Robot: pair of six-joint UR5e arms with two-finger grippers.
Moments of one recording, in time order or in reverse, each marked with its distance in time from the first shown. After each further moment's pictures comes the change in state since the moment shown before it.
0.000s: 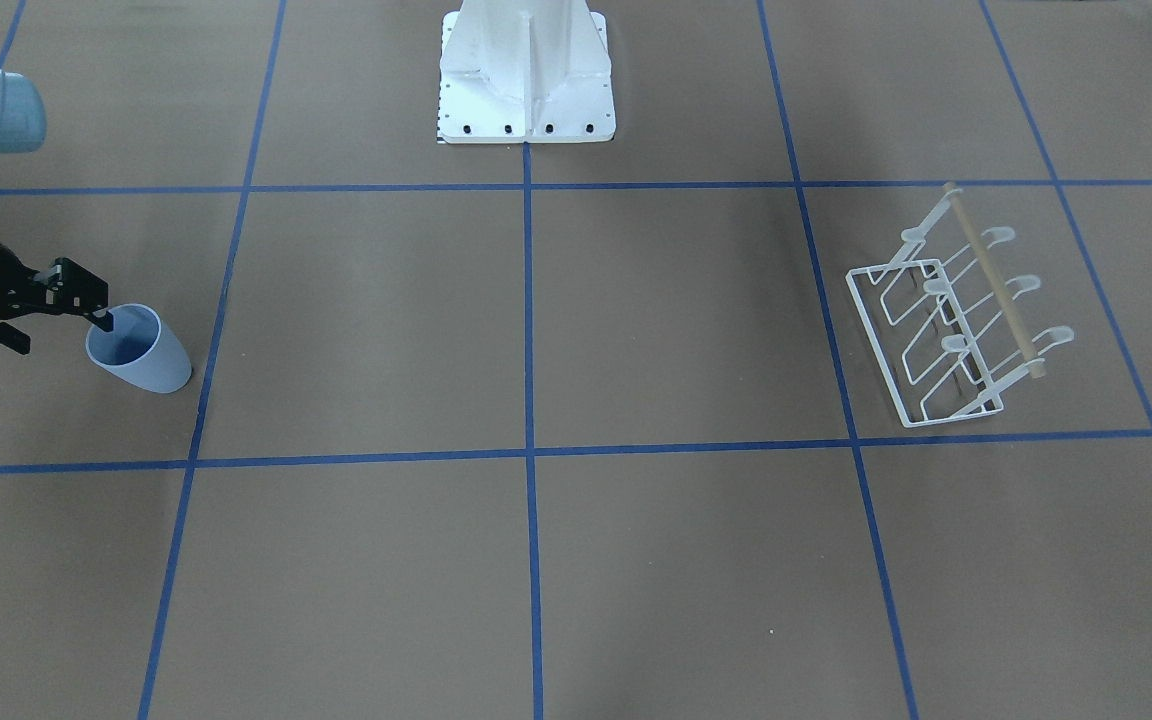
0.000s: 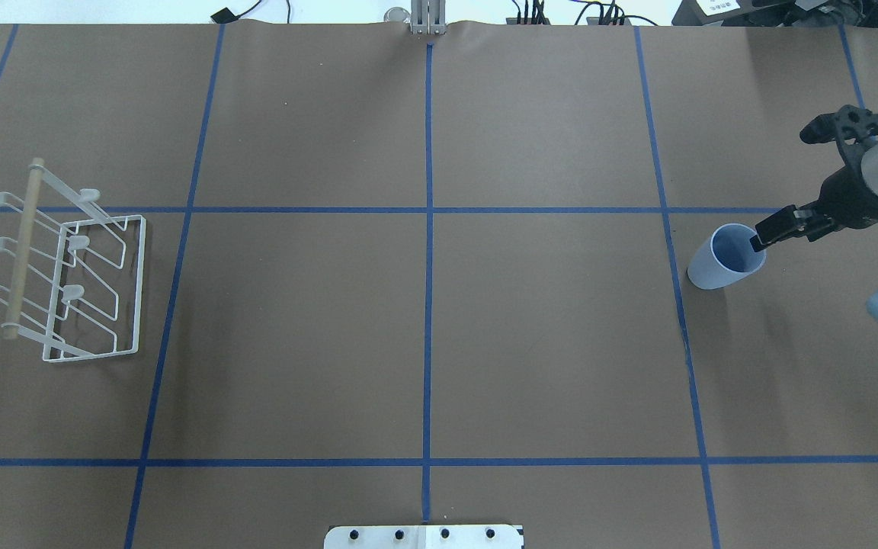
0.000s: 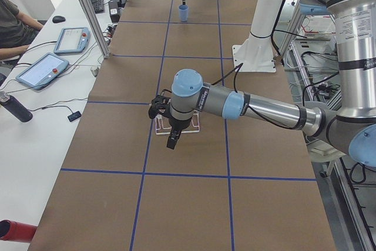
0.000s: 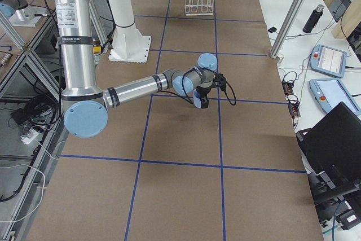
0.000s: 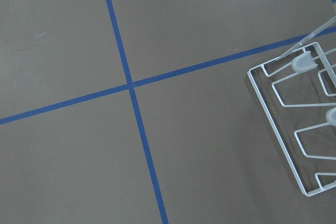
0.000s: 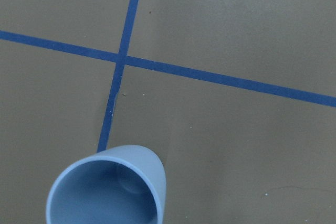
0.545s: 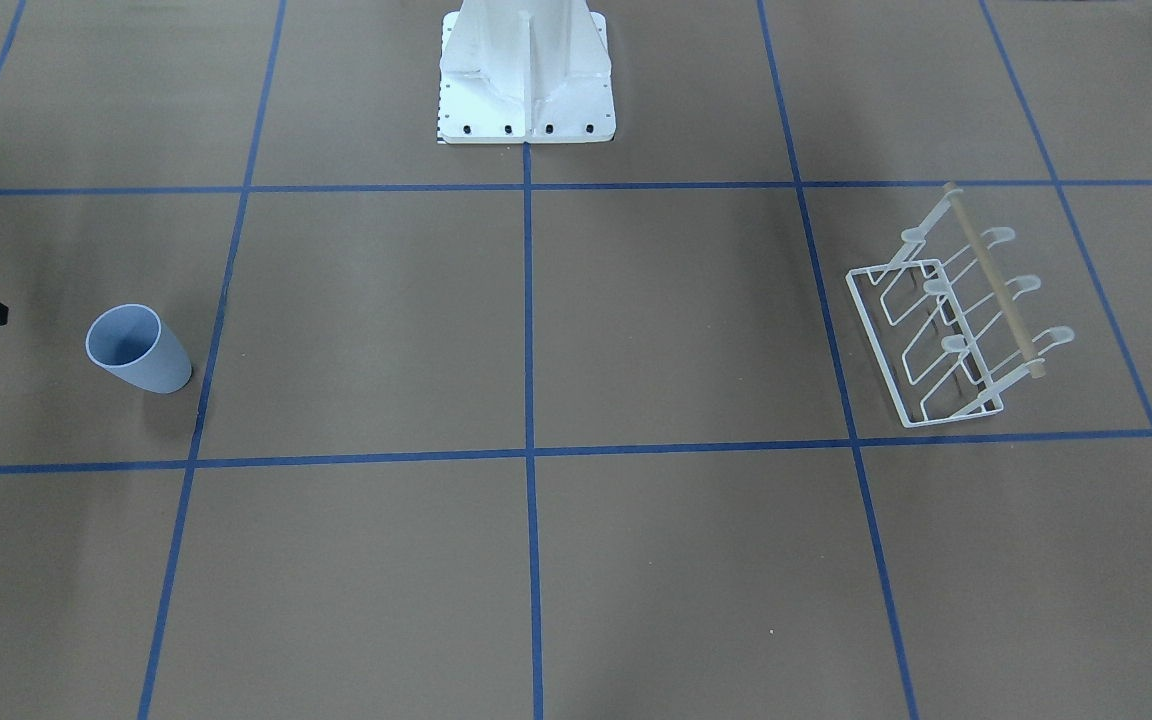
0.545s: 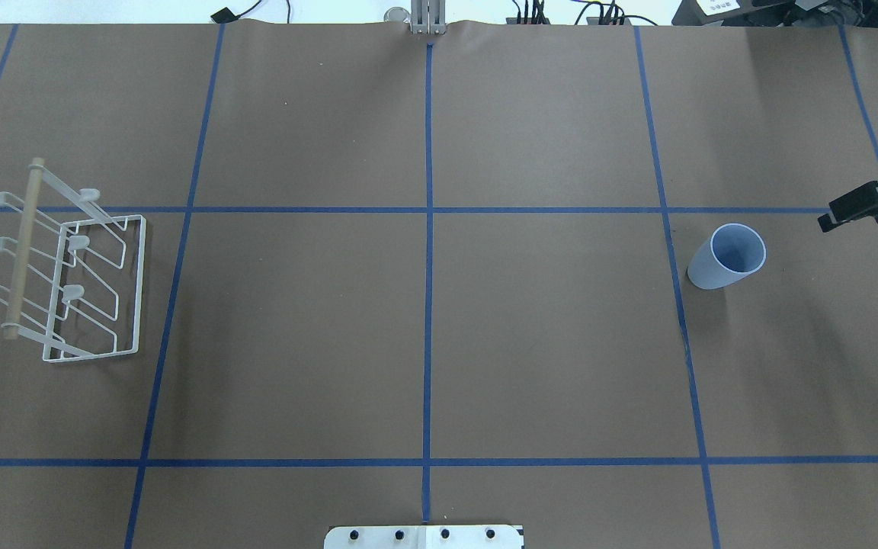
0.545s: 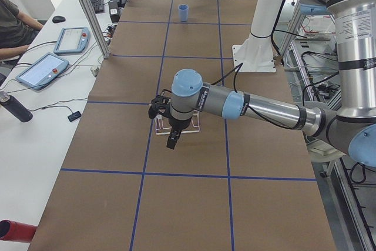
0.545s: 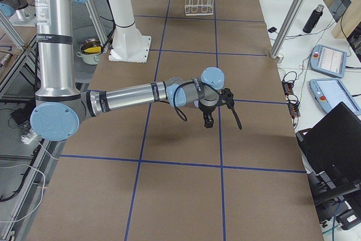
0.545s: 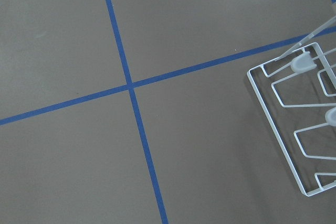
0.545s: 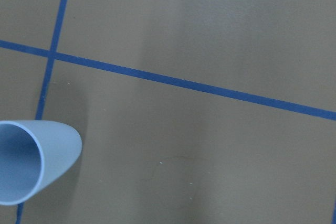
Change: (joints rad) left arm 0.001 0.000 0.001 0.002 0.000 0.000; right arm 0.129 -0.040 0.016 -0.028 0.059 -0.094
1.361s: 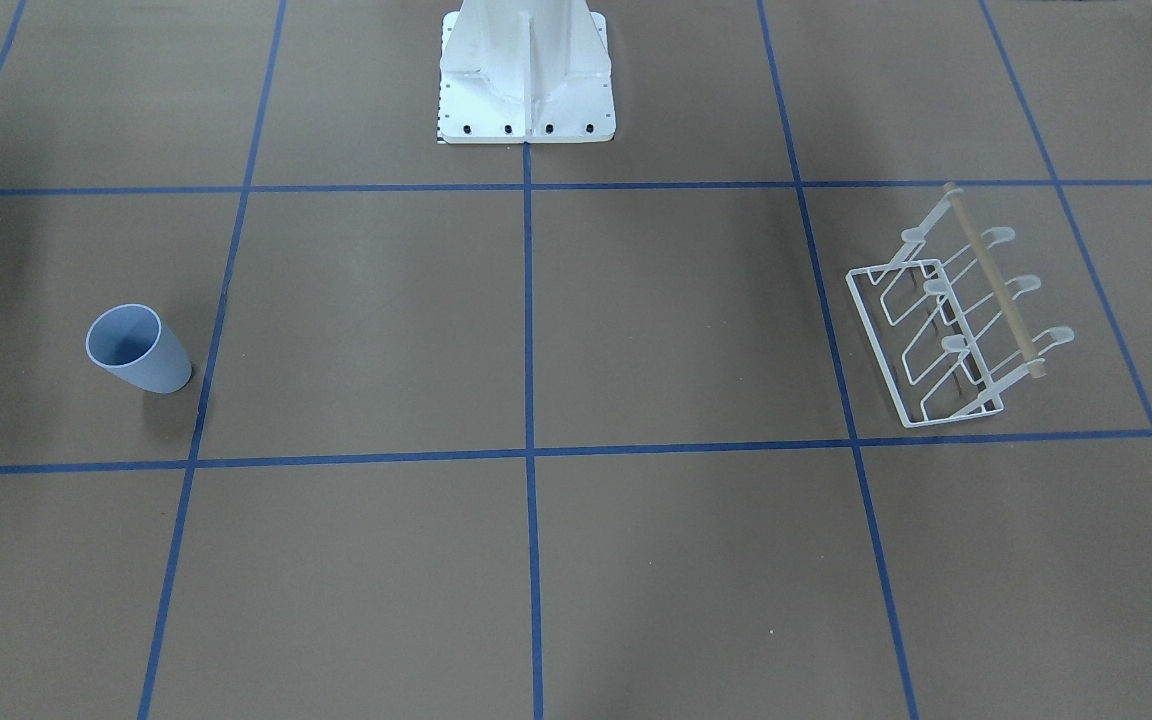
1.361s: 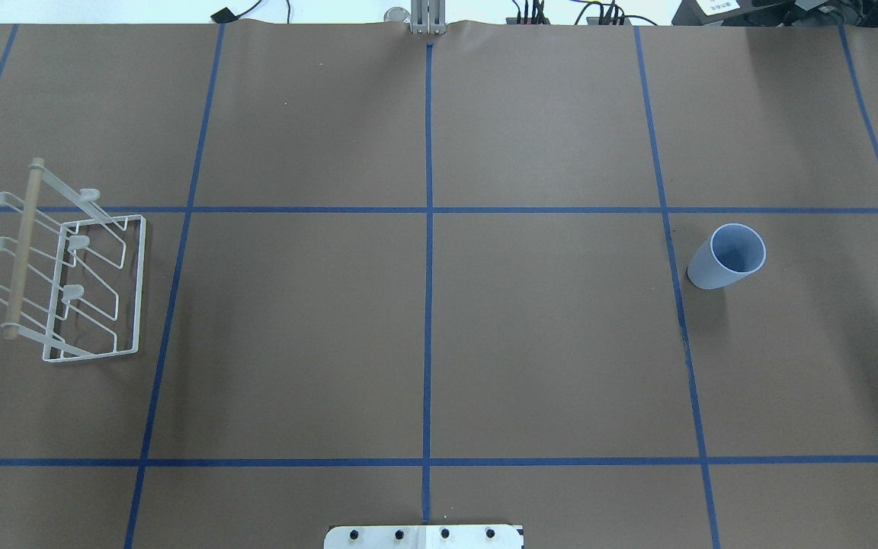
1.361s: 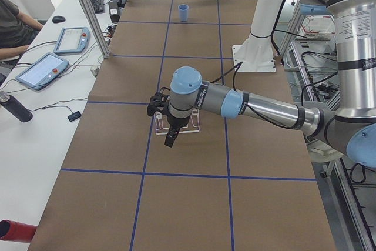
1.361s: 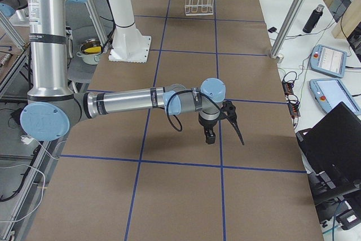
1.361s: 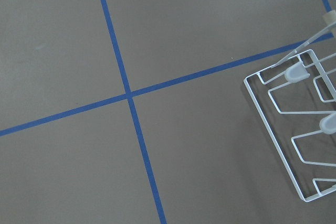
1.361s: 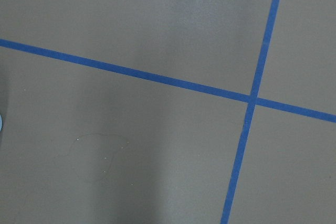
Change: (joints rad) left arm -0.001 -0.007 -0.003 -0.001 0.000 0.005; right arm 0.274 -0.047 -0.053 -0.210 0.018 -0.464
